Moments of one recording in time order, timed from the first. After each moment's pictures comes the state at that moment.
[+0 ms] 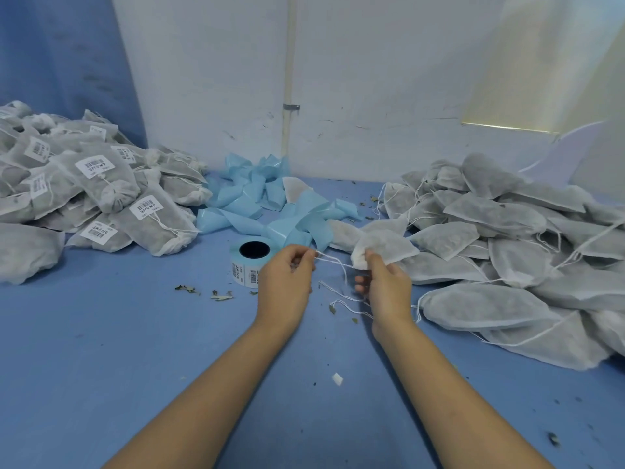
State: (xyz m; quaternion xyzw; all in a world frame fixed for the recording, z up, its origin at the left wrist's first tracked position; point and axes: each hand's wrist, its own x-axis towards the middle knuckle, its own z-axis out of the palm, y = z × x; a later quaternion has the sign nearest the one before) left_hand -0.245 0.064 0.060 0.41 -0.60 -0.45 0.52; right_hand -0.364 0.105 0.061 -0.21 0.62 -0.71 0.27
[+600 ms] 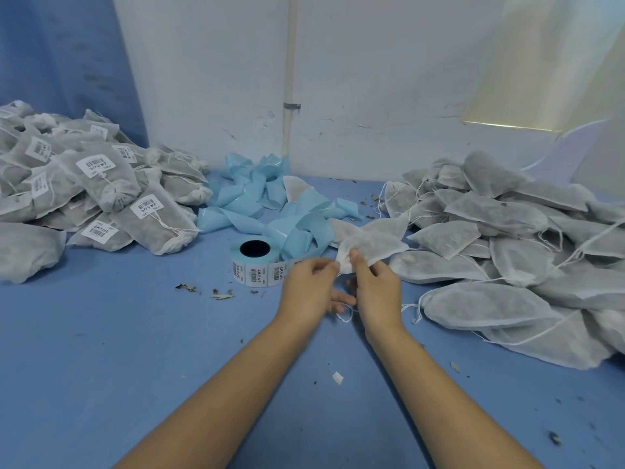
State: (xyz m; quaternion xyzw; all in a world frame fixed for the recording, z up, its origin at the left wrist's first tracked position) left_hand -0.260 0.086 0.072 0.39 -0.55 -0.61 0.41; right_hand -0.356 0.102 0.050 -0.31 0.65 -0.66 0.22
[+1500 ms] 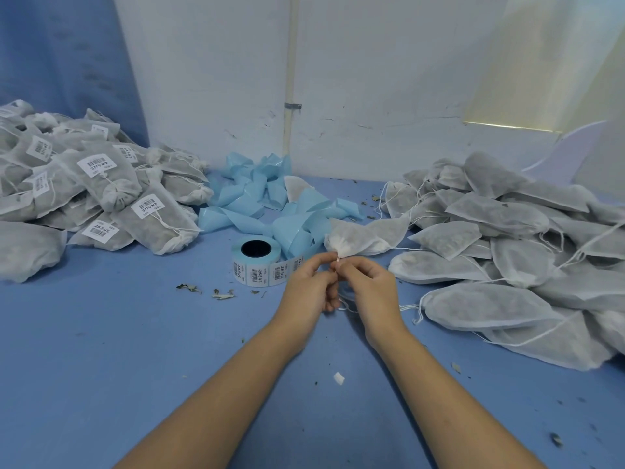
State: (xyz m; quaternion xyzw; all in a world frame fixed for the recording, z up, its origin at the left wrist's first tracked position) left_hand -0.258 0.080 0.064 0.34 -0.53 -0.66 0.41; right_hand -0.350 0.112 0.059 -0.37 0.56 -0.67 0.32
